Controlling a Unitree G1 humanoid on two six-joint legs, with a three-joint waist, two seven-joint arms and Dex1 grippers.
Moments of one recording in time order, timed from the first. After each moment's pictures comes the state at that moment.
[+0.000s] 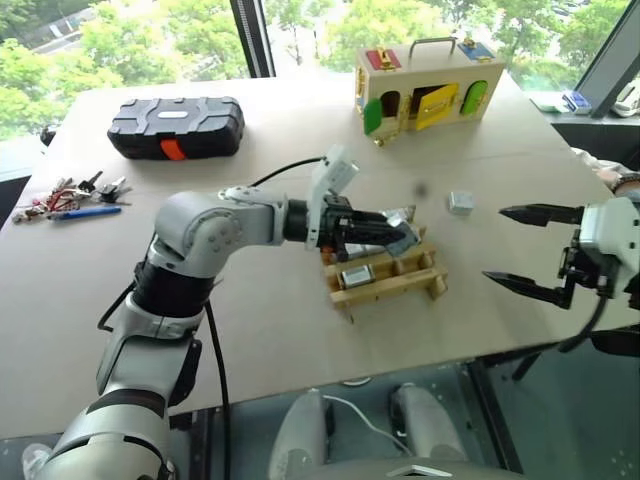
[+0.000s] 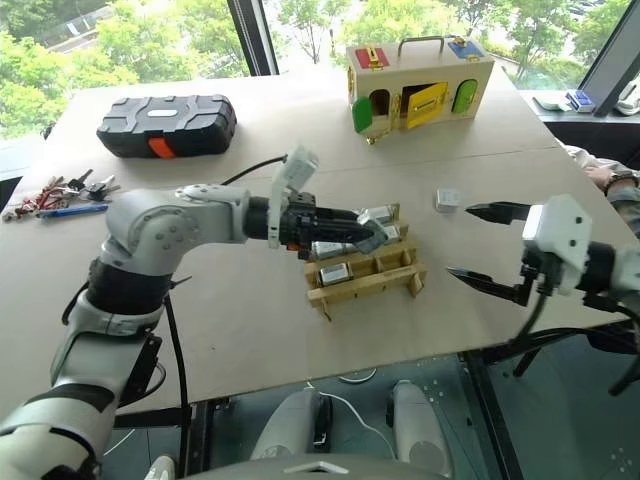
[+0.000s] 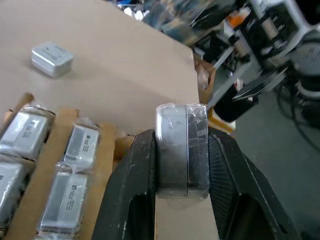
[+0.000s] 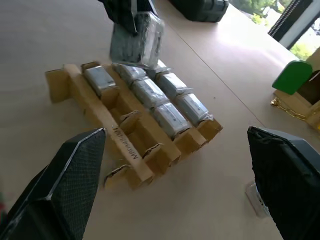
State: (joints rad) left arm -0.83 0.58 -0.23 -0.13 -0.88 1.09 -0.78; right arm -0.11 -0.87 -0.37 -0.43 0.53 0.32 1.20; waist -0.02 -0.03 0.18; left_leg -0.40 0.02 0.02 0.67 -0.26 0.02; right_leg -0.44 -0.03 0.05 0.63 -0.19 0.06
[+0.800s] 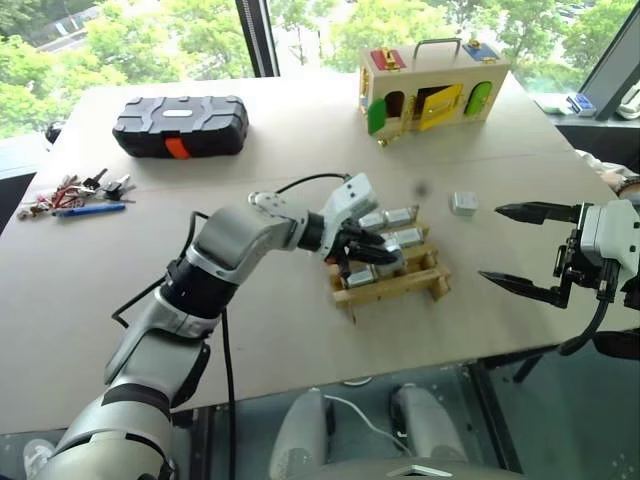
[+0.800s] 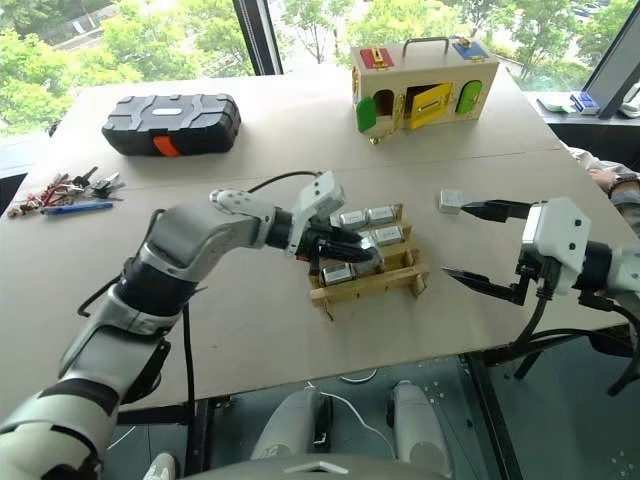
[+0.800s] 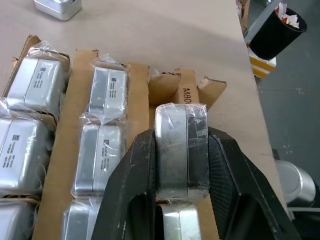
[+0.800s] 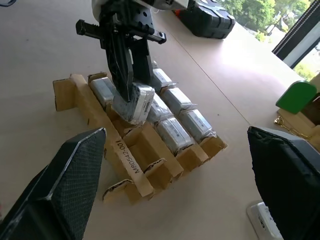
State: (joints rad) left arm -0.85 0.56 -0.43 -0.03 -0.50 0.92 -0.99; right arm -0.10 -0.87 -0.32 -0.42 0.53 0.25 1.13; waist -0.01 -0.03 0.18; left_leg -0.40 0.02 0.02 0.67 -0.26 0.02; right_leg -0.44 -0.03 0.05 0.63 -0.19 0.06
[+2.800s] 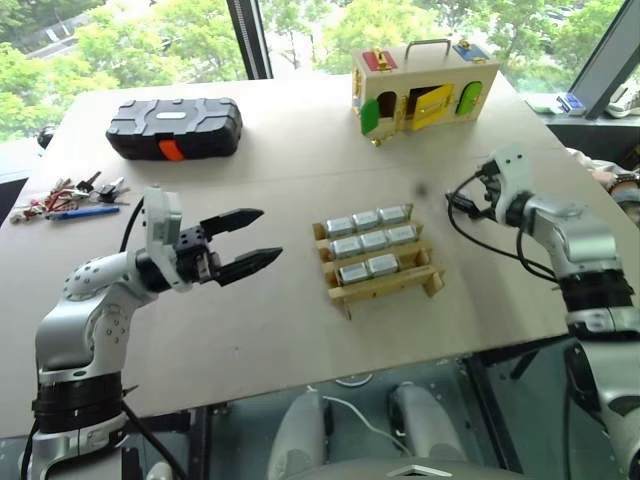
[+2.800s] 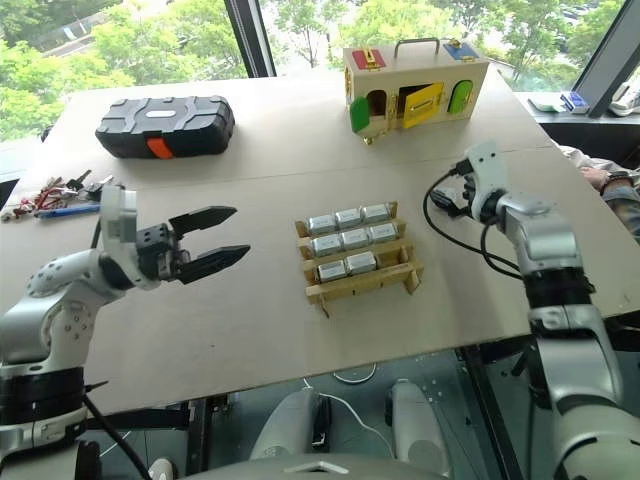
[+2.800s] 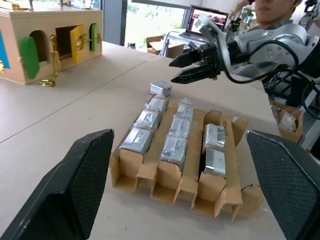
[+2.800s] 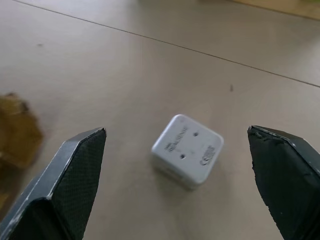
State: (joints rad) left arm -0.20 0.68 0.35 -0.15 -0.63 0.47 -1.19; right arm -0.81 -0.49 -0.02 0.48 0.21 0.59 0.49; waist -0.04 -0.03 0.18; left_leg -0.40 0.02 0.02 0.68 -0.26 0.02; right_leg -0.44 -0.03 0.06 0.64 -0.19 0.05
